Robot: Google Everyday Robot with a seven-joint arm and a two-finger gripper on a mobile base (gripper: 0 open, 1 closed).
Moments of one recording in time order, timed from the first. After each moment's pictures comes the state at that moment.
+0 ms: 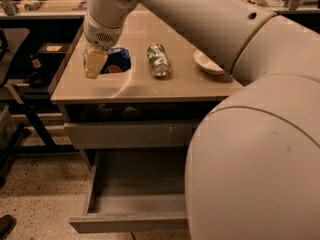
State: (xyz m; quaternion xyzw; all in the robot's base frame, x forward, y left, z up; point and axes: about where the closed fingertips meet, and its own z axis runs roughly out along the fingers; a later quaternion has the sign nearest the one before) arm 0.647 0.175 0.902 -0.75 0.61 0.08 0.25
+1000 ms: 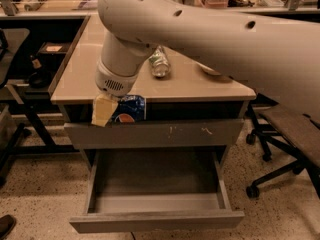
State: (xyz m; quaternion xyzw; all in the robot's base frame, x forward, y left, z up) arm 0.521 0.128 0.854 -0.68 0.70 0.11 0.20
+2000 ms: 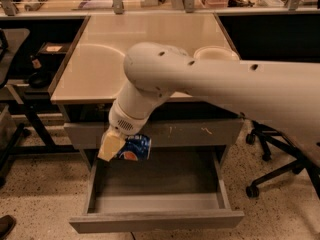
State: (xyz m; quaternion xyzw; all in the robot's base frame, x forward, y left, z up) arm 0.481 0.125 0.770 -0.63 0.73 0.19 0.17
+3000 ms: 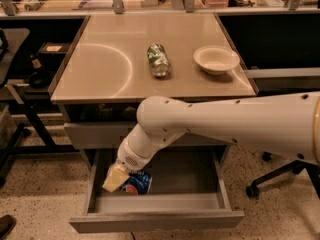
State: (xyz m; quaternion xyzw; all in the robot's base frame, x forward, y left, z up) arm 0.446 0.122 0.661 -0.58 0.76 0.25 0.15
